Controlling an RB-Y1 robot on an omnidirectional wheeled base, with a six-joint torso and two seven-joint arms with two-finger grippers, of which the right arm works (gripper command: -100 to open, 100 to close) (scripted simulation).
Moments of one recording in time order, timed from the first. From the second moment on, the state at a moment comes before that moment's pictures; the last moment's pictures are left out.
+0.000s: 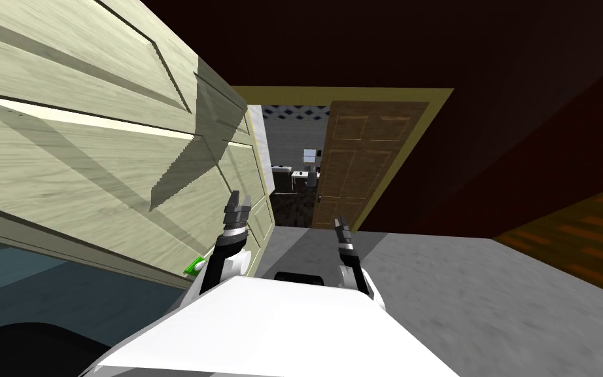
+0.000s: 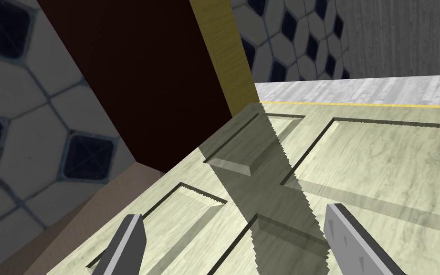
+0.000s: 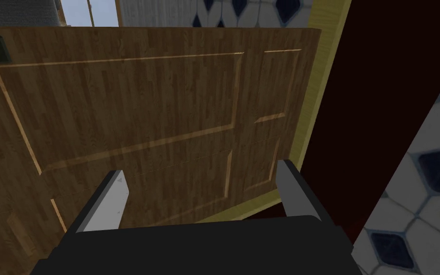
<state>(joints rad) 0.28 -0.11 0.03 -1.59 -0.01 -0.71 -0.03</state>
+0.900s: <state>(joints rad) 0.18 -0.14 0.03 -1.35 -0.05 -0.74 -0.05</state>
